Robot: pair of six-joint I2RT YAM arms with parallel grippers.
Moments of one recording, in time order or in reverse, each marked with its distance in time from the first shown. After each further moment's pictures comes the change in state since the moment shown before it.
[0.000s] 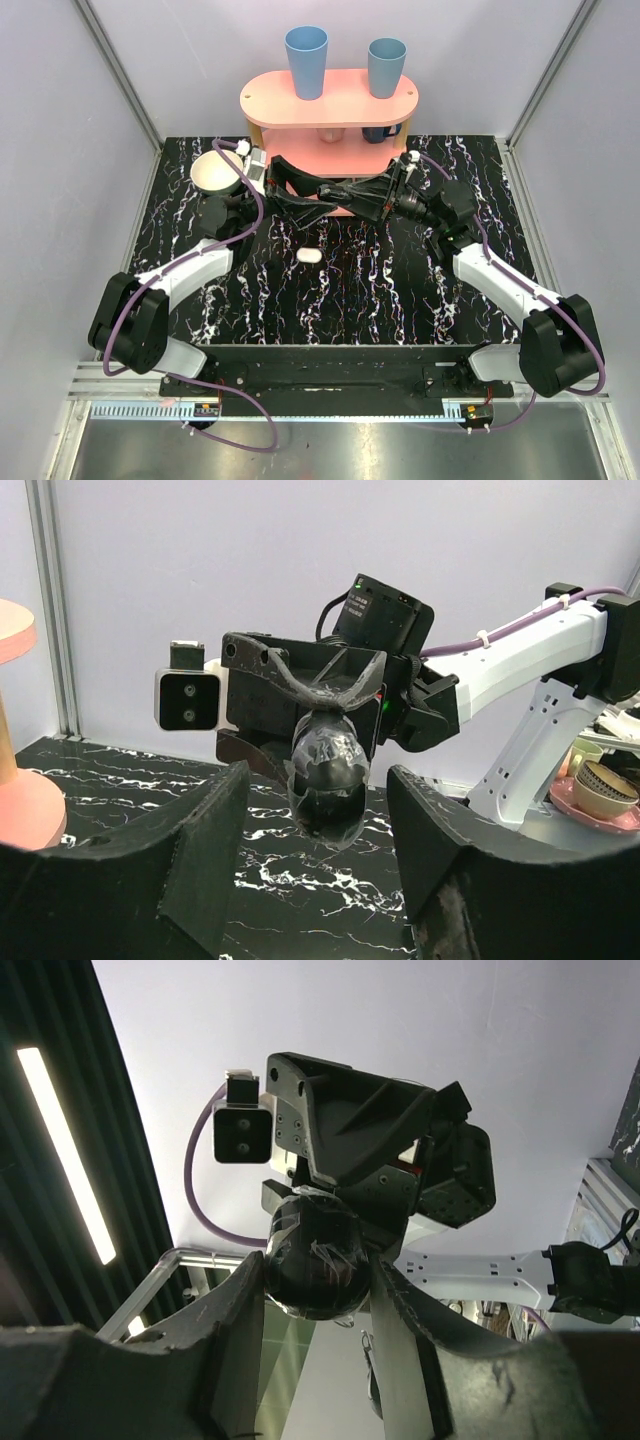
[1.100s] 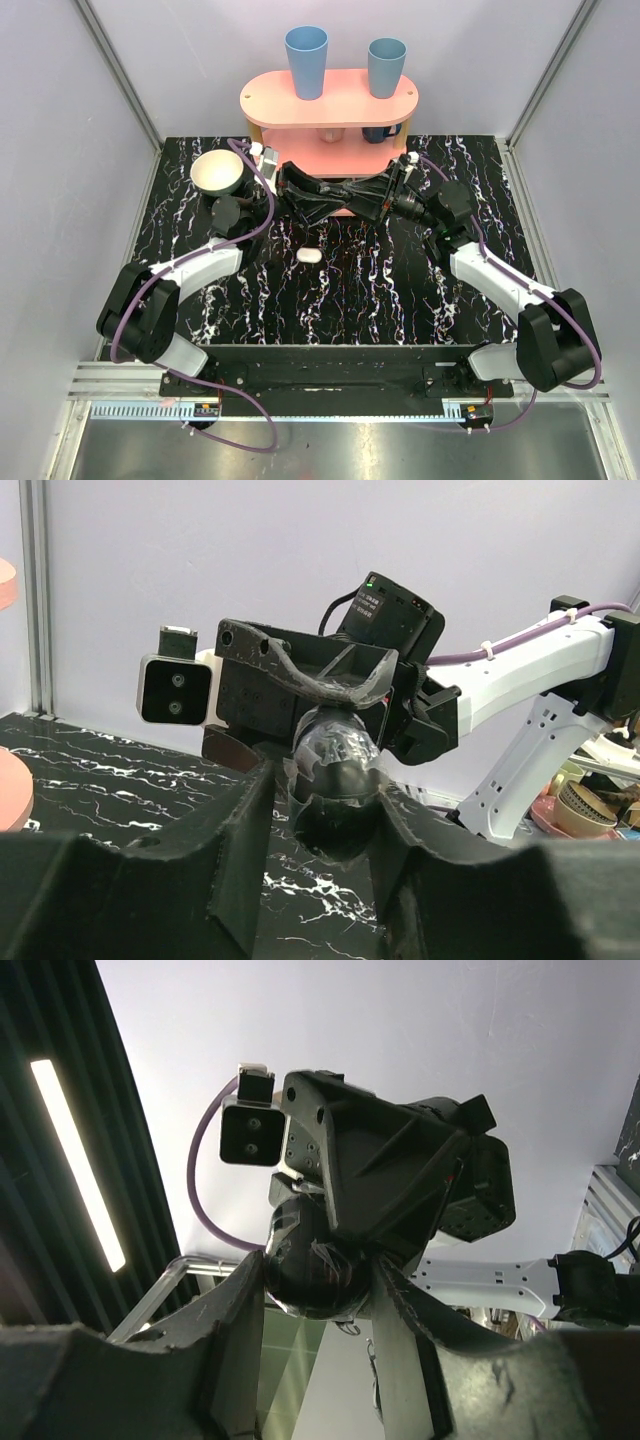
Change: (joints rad) left arm -0.045 0.068 0.000 0.009 -0.062 -0.035; right arm 0.001 0.028 -0.011 0.051 0.015 0.026
